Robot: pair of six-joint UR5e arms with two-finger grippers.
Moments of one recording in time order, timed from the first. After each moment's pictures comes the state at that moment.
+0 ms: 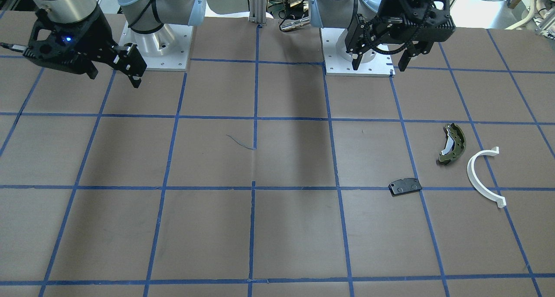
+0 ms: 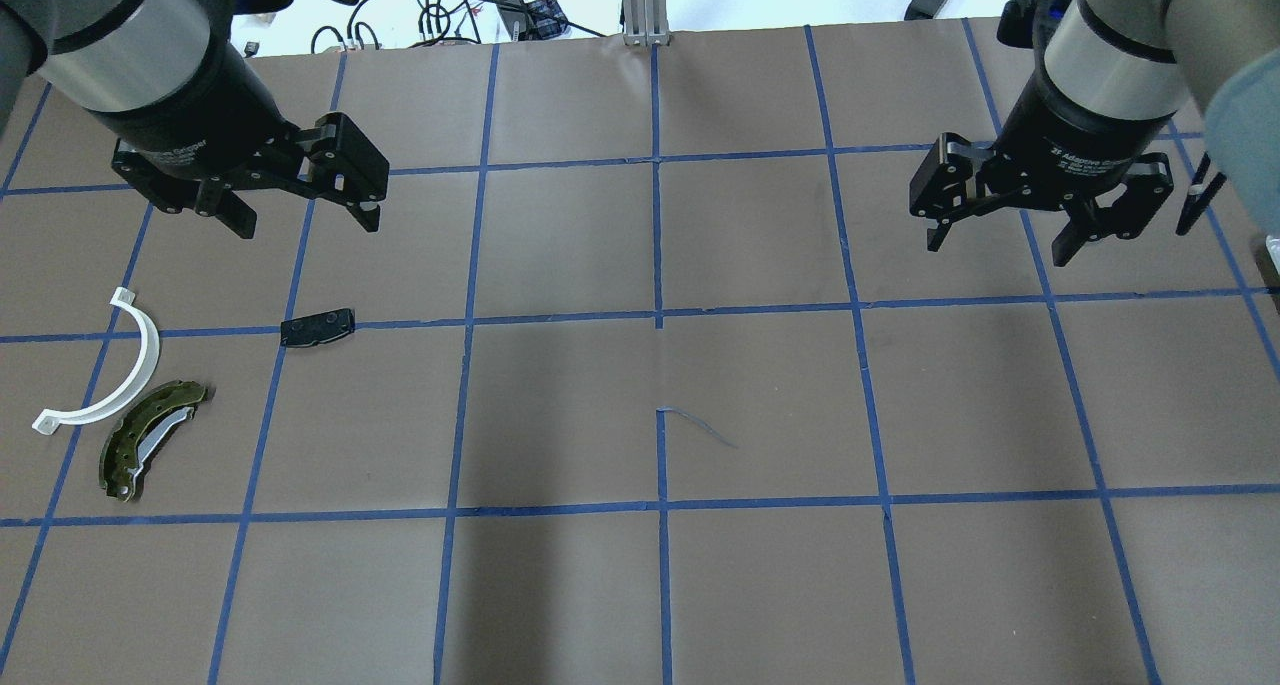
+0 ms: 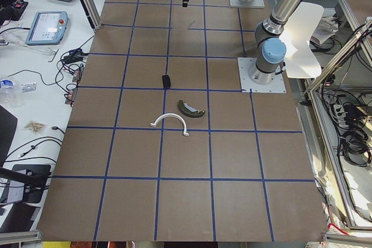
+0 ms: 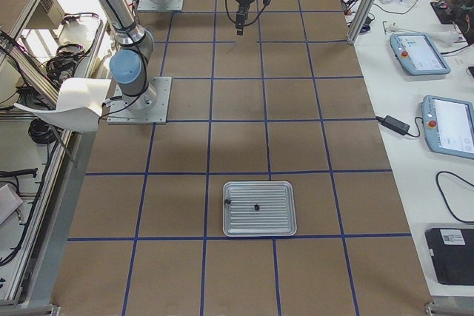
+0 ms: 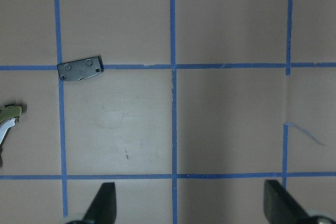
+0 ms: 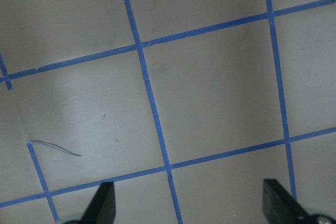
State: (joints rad) left arm -1.58 -1.44 -1.58 -1.61 1.57 -0.01; right arm 1.44 -1.66 1.68 -1.55 -1.58 0.08
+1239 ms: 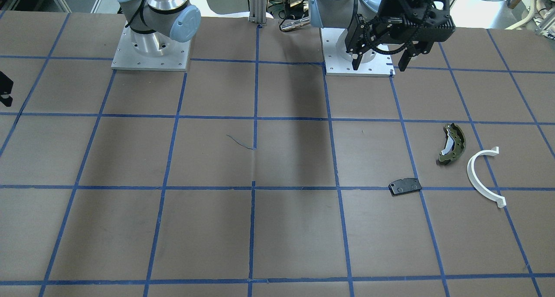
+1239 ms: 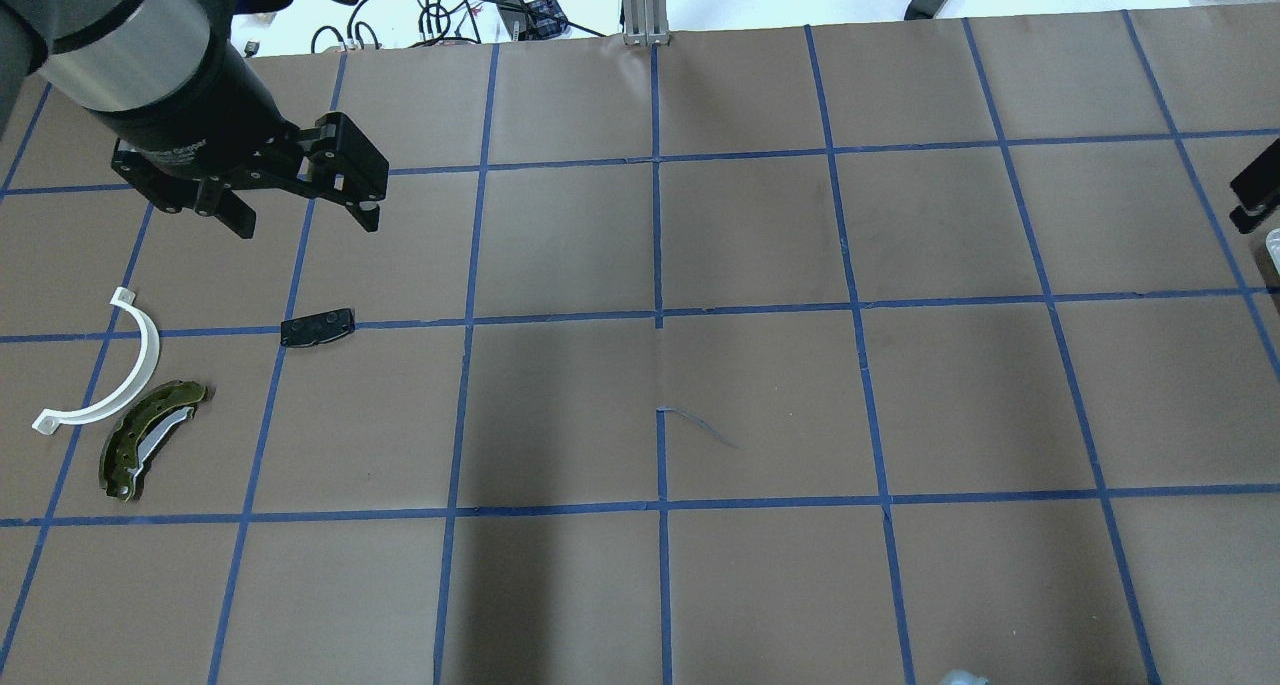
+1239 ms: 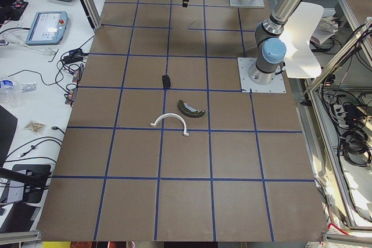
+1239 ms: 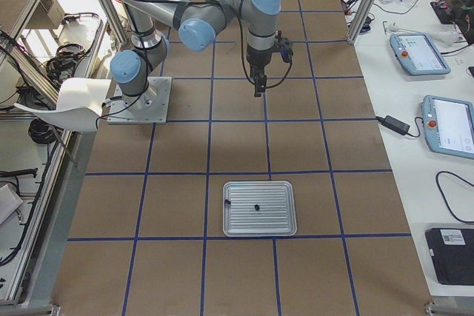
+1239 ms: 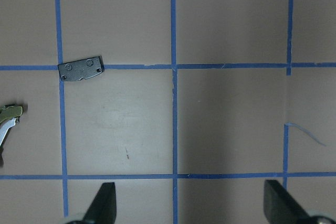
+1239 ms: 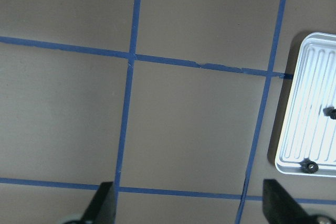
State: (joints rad) left arm -1.58 -1.44 -1.58 -1.61 1.57 -0.01; right arm 0.99 -1.54 1.67 -1.75 -1.66 -0.76
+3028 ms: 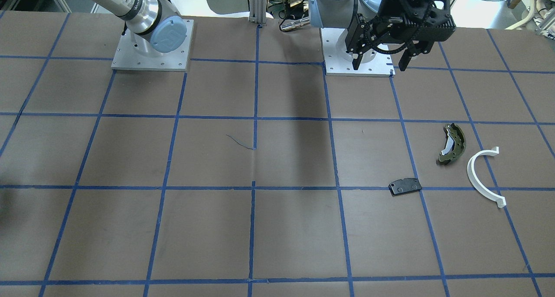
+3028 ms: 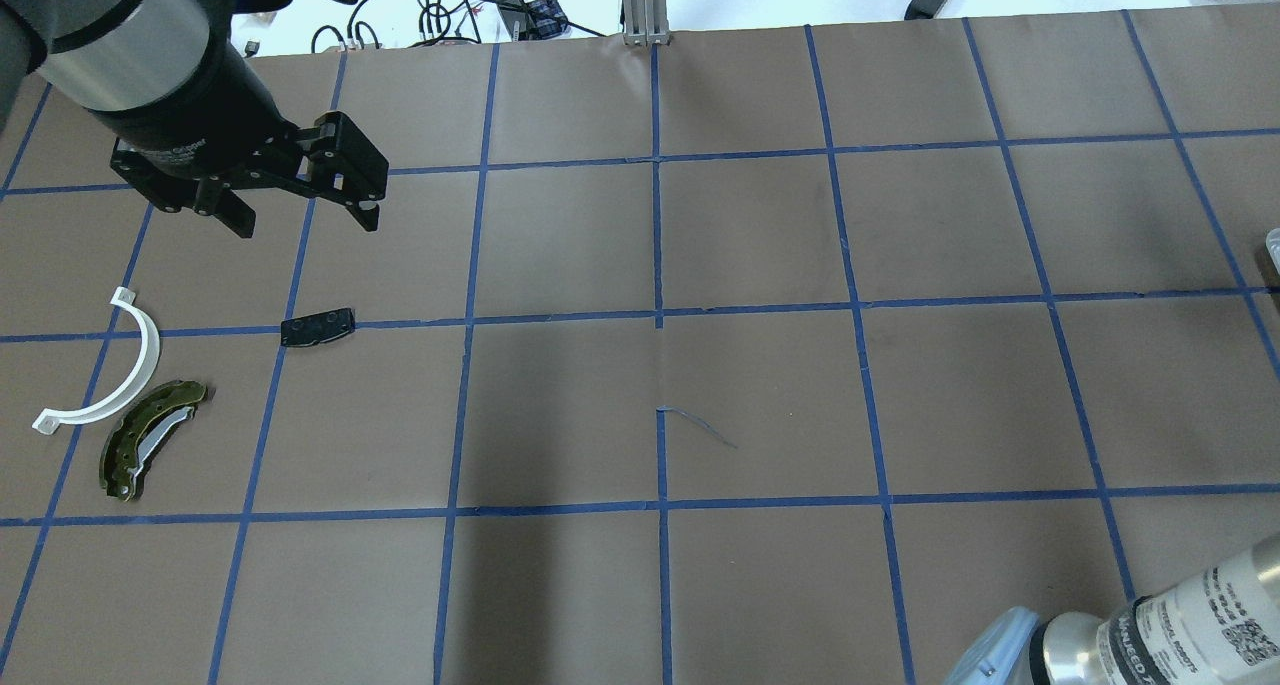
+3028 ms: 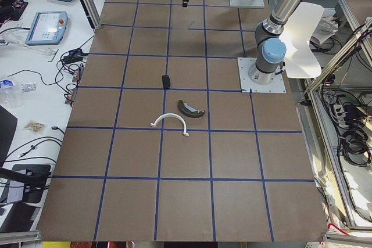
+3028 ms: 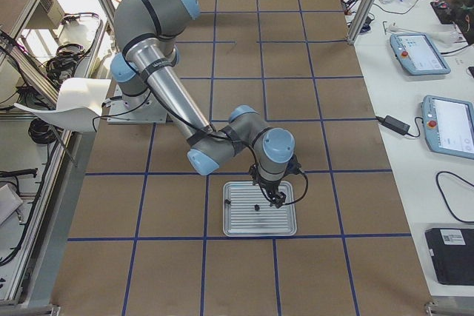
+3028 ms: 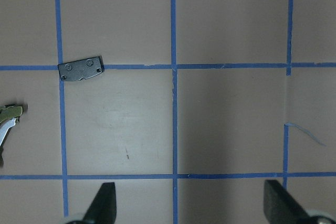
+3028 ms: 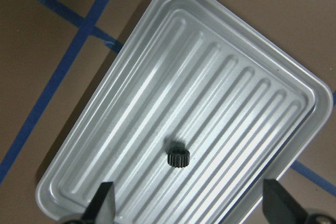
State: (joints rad) left arm -1.58 -1.44 -1.58 -1.61 1.57 -0.01; right arm 0.67 -1.01 1.44 -2.06 -1.65 -1.52
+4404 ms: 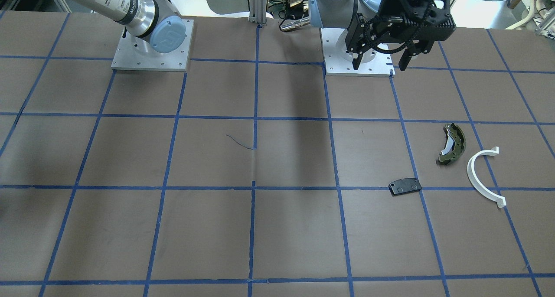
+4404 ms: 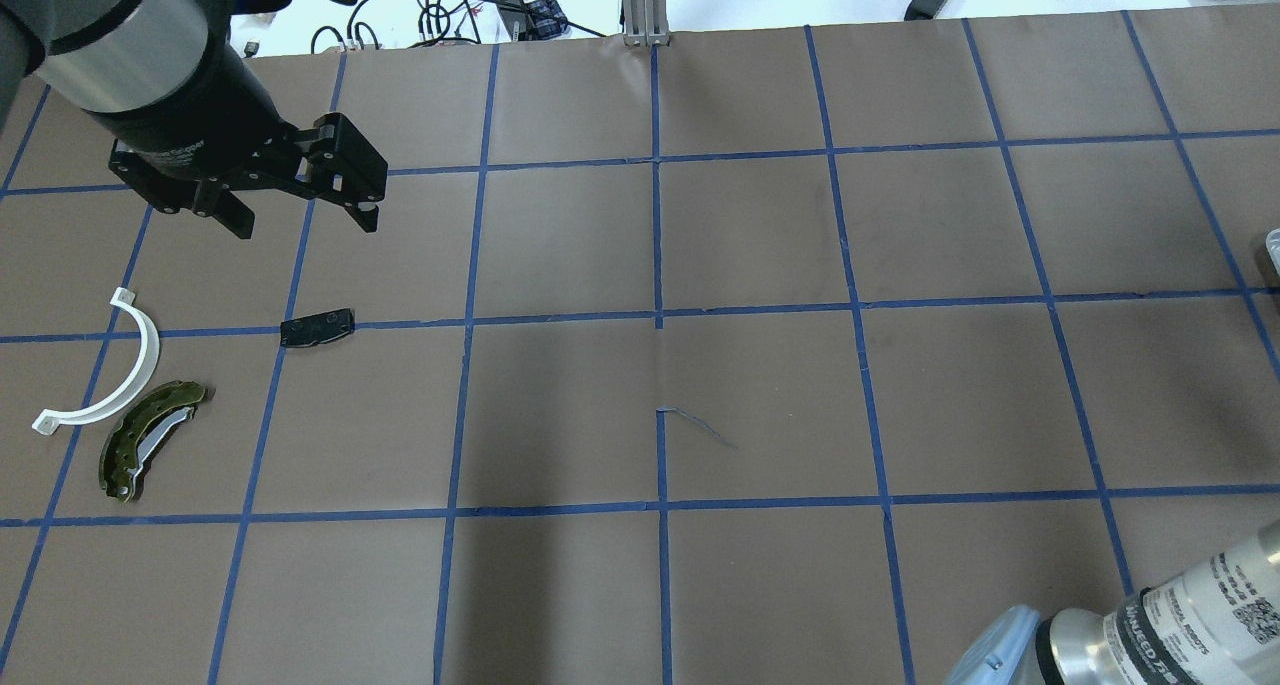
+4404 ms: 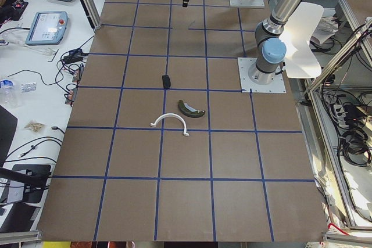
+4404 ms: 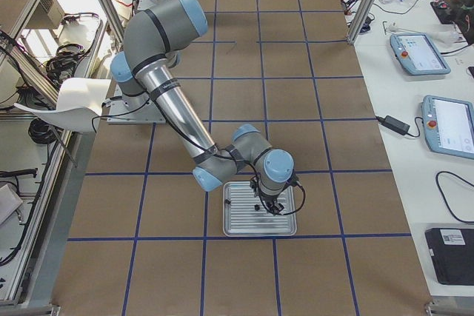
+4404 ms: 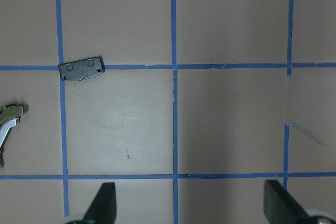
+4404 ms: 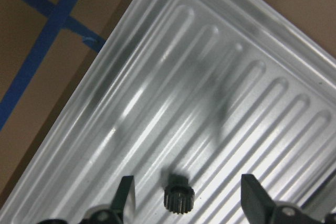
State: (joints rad) left arm -1.58 -1.44 -1.58 -1.61 1.57 -0.01; right arm 0.66 -0.91 1.44 -2.12 -1.63 -1.54
